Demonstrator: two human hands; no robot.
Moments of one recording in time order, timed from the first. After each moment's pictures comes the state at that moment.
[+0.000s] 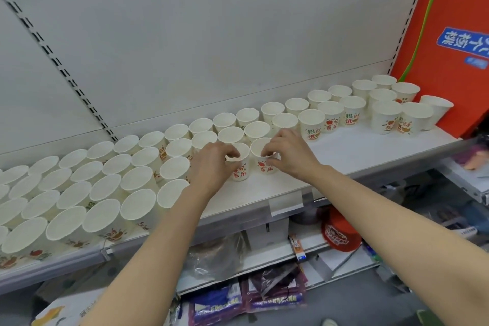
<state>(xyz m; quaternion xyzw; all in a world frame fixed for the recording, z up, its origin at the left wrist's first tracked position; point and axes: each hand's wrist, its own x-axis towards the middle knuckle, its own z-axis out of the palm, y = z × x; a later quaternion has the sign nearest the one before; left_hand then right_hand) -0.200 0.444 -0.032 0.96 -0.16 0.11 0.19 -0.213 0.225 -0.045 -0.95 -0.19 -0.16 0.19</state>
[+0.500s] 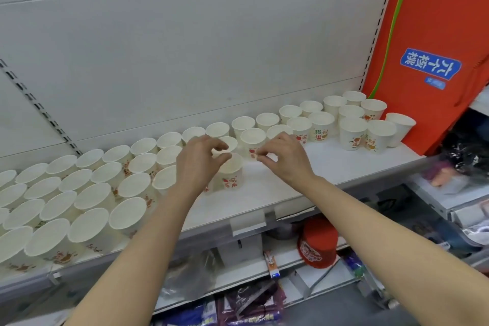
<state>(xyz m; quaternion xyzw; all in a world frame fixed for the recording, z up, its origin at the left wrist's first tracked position) -0.192 0.375 -0.006 0.94 -0.16 0.19 0.23 -0.213 0.154 -0.044 -0.90 -0.17 -0.31 0.25</state>
